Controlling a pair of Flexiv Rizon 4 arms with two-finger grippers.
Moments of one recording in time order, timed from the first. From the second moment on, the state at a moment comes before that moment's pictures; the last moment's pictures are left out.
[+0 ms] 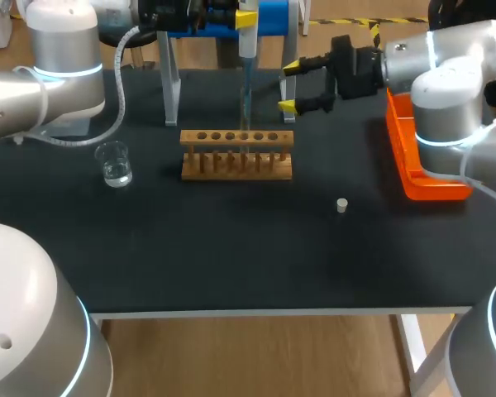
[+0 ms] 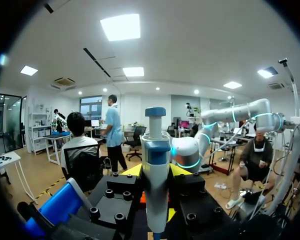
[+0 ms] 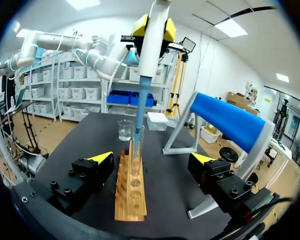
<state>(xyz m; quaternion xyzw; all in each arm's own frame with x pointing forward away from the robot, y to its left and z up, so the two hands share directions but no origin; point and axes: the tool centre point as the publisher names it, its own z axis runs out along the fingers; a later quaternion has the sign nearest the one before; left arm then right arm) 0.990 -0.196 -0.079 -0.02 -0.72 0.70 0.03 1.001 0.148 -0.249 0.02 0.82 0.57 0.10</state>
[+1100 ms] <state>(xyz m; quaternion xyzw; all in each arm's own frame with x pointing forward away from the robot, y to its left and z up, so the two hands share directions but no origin) 0.991 -0.196 -0.079 -0.02 -0.72 0.70 0.03 0.972 0.126 -0.098 -0.01 0.75 0.66 0.10</state>
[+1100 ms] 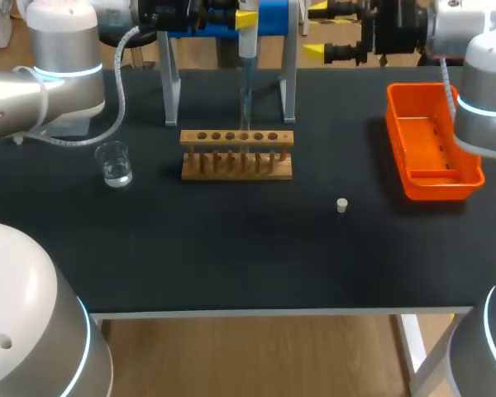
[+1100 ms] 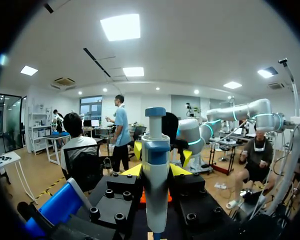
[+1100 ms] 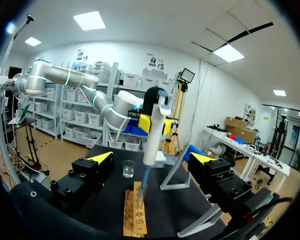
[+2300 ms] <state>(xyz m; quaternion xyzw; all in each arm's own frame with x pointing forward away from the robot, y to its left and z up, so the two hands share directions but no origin) 0.991 -0.196 -0.079 -0.02 -0.72 0.70 0.03 0.978 0.182 0.007 0.00 0.70 0.71 0.01</state>
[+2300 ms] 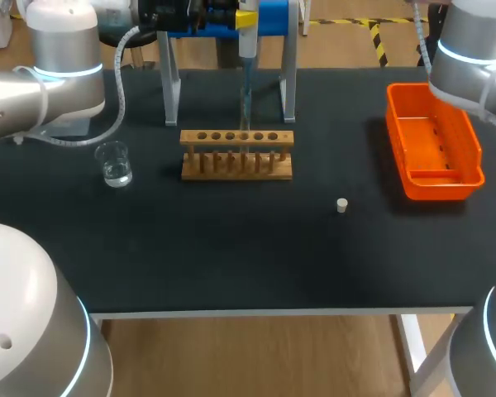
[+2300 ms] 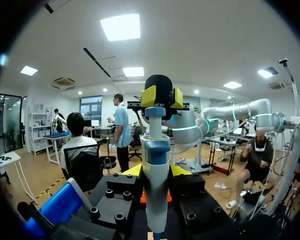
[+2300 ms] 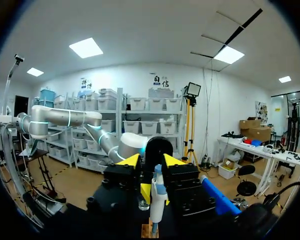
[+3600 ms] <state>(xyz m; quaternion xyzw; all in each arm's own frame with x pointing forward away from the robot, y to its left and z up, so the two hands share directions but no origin) 0.991 -0.196 -0.079 -0.02 -0.72 0.70 0.03 0.995 0.241 0.002 0.00 0.71 0.71 -0.03</state>
